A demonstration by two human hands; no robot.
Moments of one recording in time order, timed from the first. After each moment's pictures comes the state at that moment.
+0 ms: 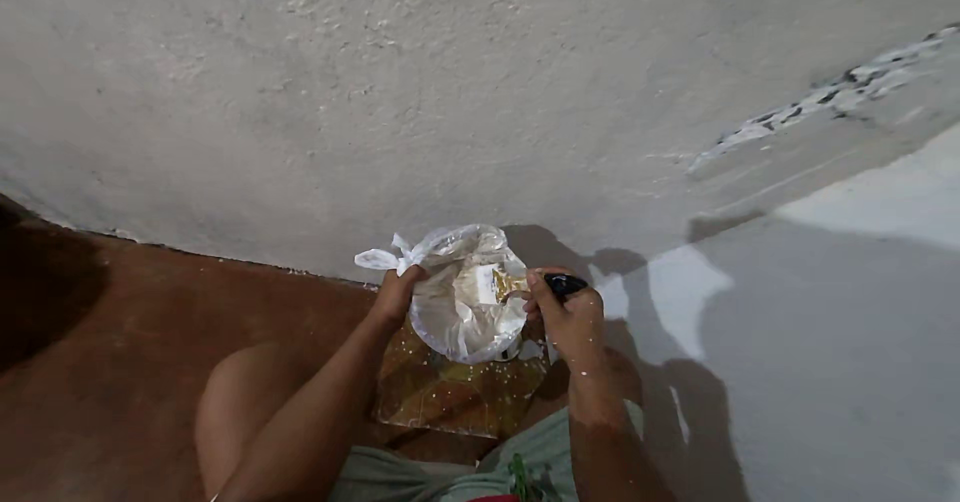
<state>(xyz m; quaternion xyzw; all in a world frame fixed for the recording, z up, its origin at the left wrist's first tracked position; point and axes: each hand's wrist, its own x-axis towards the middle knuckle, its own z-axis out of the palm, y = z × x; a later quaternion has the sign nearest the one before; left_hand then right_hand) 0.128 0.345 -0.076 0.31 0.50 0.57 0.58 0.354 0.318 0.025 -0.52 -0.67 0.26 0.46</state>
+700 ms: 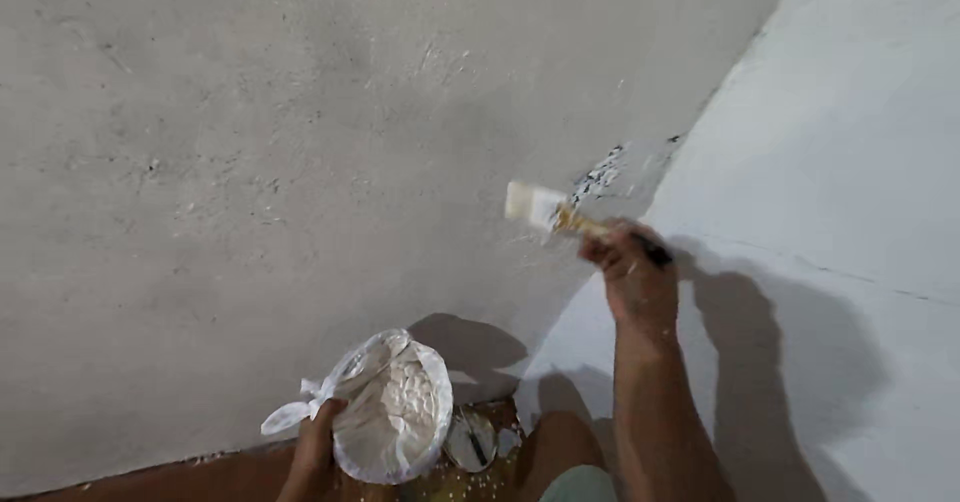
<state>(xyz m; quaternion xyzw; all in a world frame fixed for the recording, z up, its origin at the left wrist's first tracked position) 0.137 0.349 -0.072 0.25 0.51 0.62 0.53 0.470 0.362 0.192 -0.32 -0.56 0.17 0.75</state>
